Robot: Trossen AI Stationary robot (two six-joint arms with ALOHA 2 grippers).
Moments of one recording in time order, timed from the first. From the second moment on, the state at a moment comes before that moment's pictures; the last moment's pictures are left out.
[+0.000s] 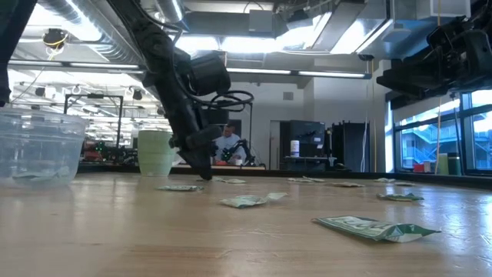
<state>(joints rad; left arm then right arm) 0.30 1.80 0.94 -0.24 -0.14 -0.20 -0.21 0.02 0.01 0.03 -0.04 -0.03</state>
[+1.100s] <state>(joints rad) 0.20 1.56 1.03 -0.53 -0.13 -0.15 -0.21 0.02 0.01 0.03 -0.04 -0.03</state>
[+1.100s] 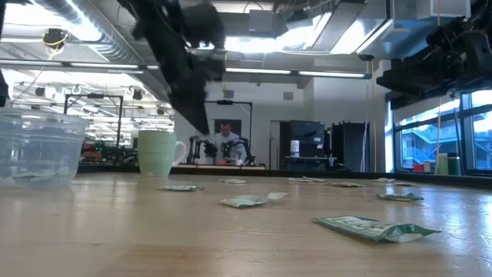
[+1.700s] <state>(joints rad) -0.22 1.20 1.04 -1.00 -0.18 -0.73 -0.21 0.03 0.01 0.03 -0.04 -0.03</state>
